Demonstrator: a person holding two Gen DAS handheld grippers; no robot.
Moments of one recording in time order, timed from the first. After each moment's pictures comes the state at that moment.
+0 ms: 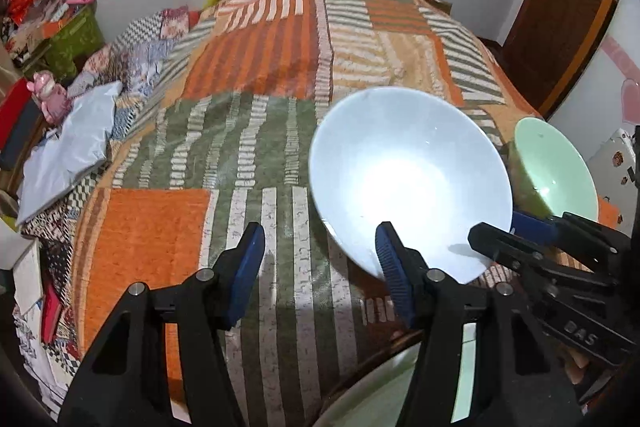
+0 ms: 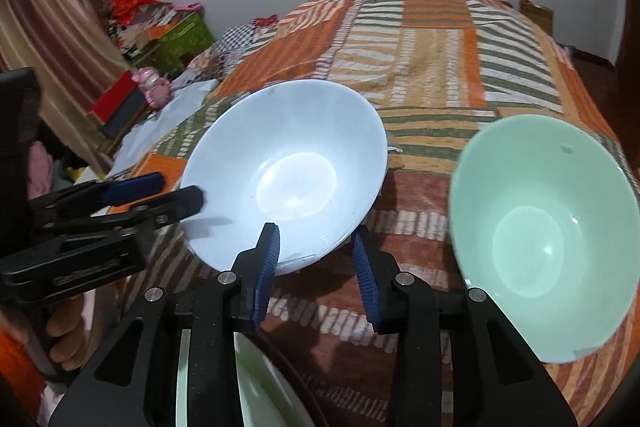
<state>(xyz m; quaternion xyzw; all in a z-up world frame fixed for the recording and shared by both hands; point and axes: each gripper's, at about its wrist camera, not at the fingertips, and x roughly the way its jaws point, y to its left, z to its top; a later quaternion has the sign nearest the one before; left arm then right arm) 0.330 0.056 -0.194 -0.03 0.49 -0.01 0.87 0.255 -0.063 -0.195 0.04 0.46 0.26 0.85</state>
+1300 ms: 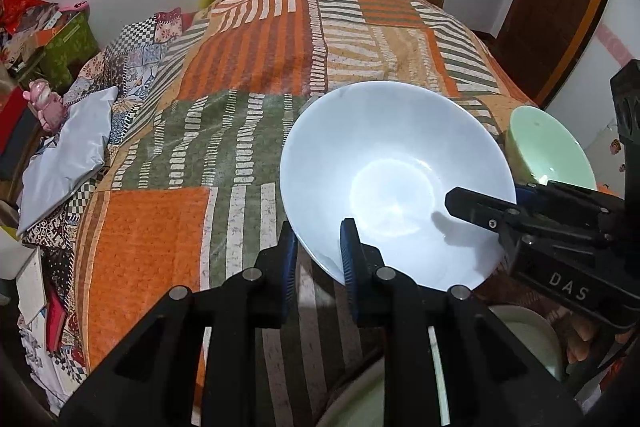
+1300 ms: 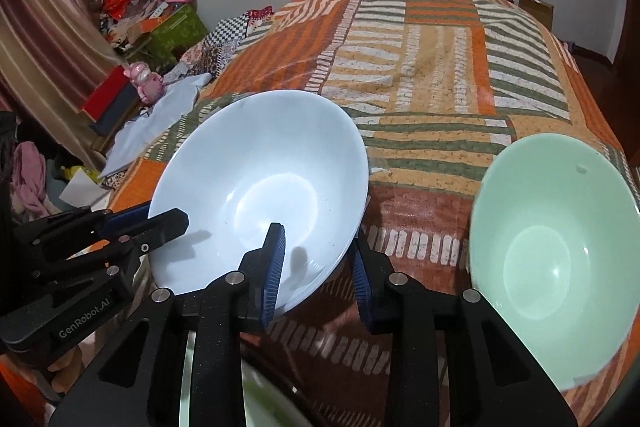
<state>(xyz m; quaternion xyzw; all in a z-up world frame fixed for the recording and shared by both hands) 0.321 0.054 -0.193 -0.01 0.48 -0.02 0.87 0.270 -0.048 -0.188 0.03 0.47 0.24 0.85</state>
